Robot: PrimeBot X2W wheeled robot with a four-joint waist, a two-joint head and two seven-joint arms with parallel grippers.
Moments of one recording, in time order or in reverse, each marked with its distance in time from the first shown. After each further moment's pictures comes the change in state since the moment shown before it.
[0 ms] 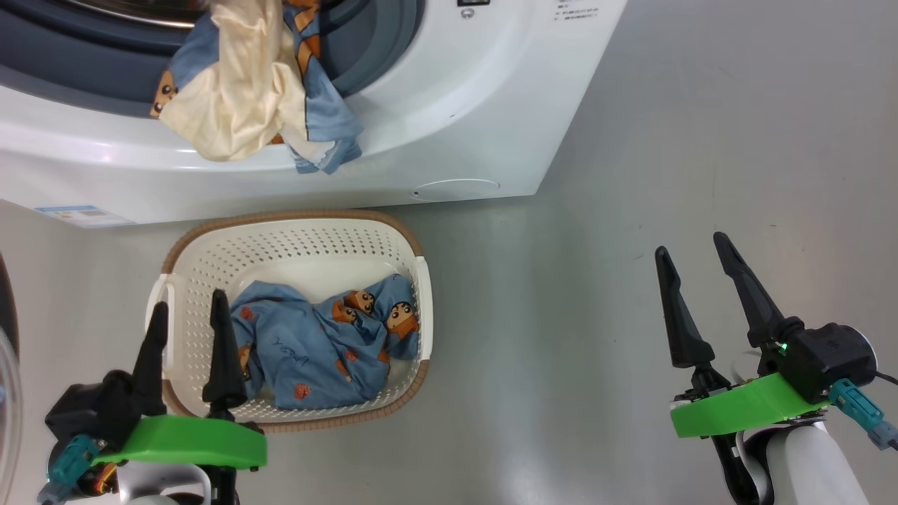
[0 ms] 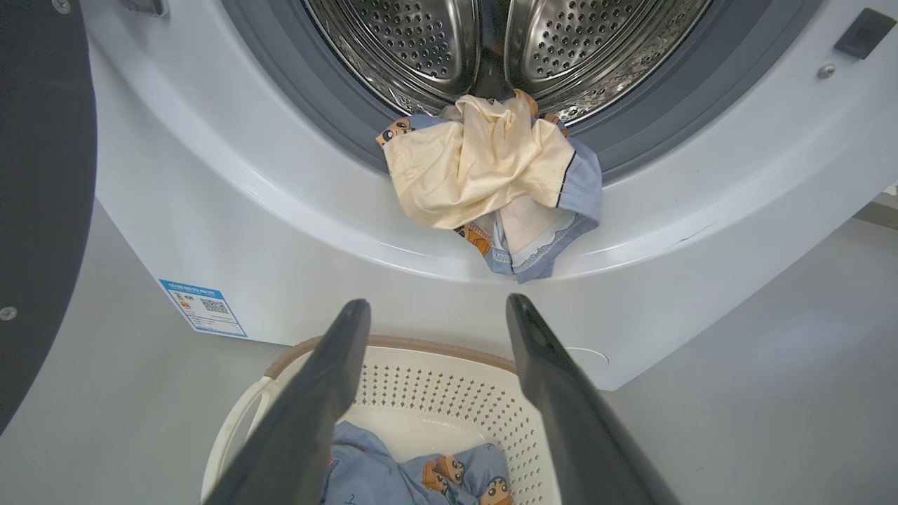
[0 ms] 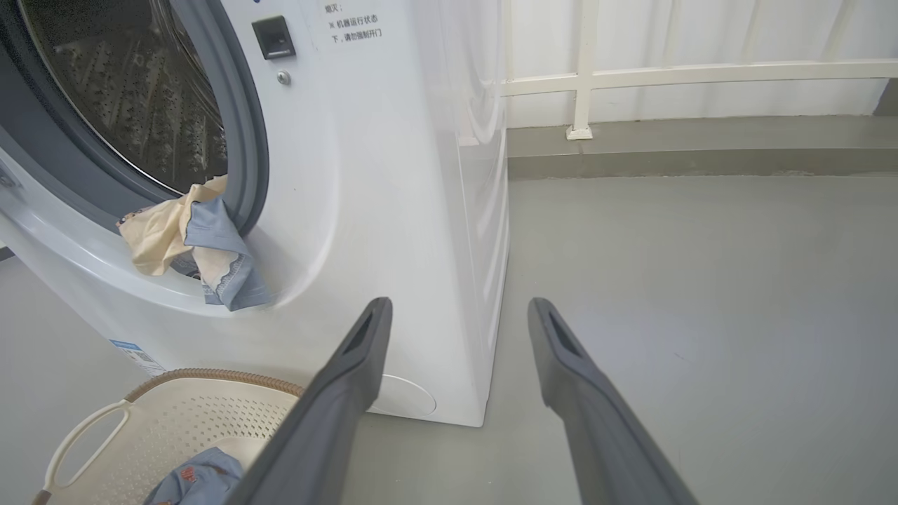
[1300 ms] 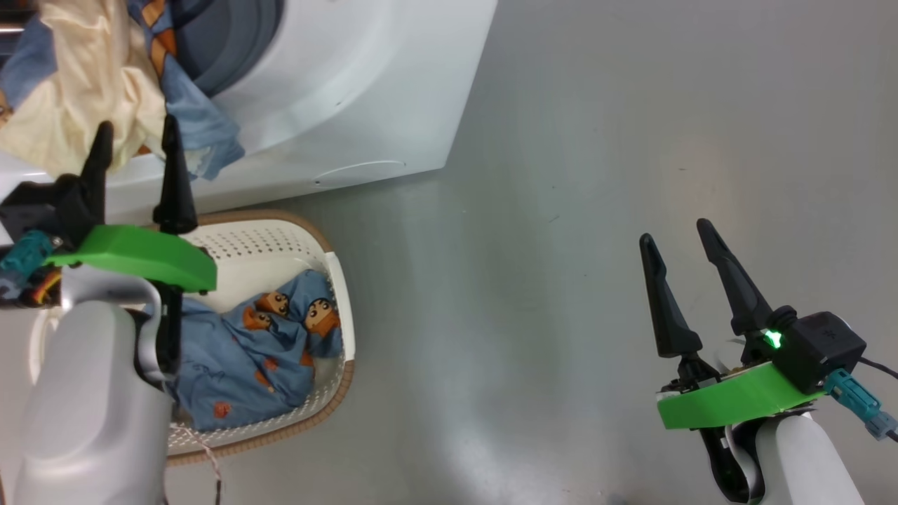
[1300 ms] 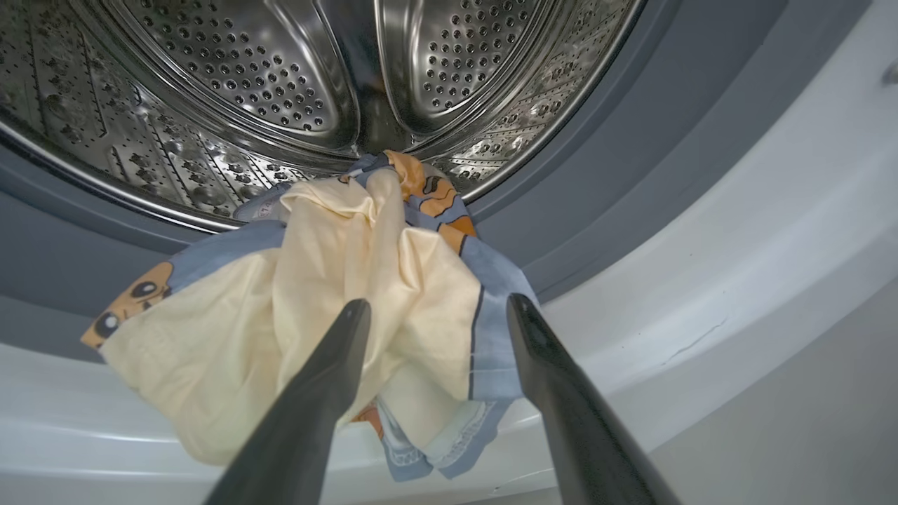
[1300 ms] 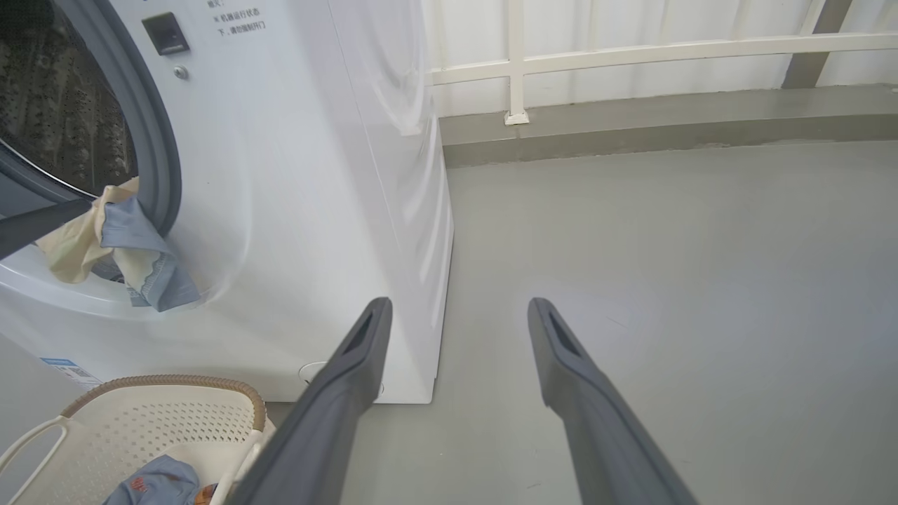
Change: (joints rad) left arm -0.531 0.102 -0.039 0.463 0.039 -0.080 -0.072; right arm -0.027 0.001 0.044 -0.009 0.062 0.000 0.000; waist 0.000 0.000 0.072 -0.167
